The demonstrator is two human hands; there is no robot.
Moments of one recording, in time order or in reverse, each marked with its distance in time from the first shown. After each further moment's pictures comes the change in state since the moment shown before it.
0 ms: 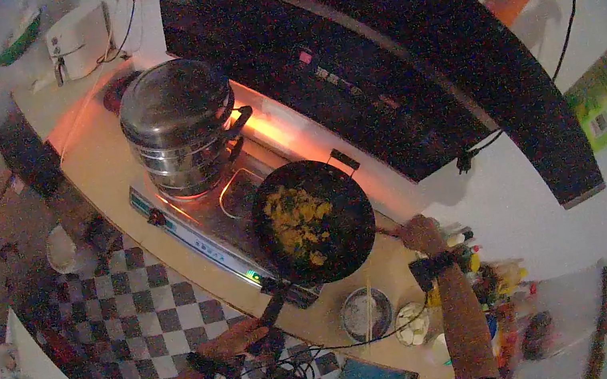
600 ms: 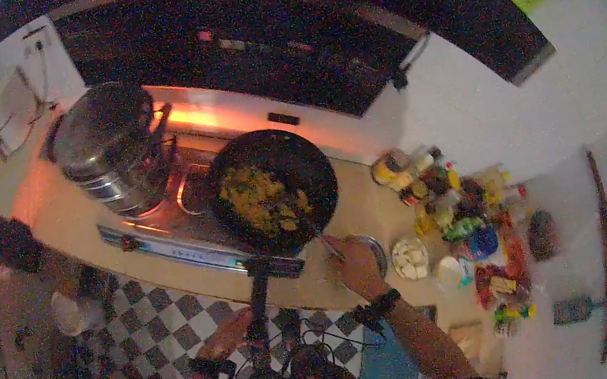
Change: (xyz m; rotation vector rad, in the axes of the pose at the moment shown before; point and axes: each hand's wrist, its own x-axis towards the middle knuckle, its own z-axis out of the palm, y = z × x) left_hand -0.031 0.031 -0.002 -0.106 -0.045 -0.034; right_hand -0.110 -0.201 0.100 0.246 0.310 0.350
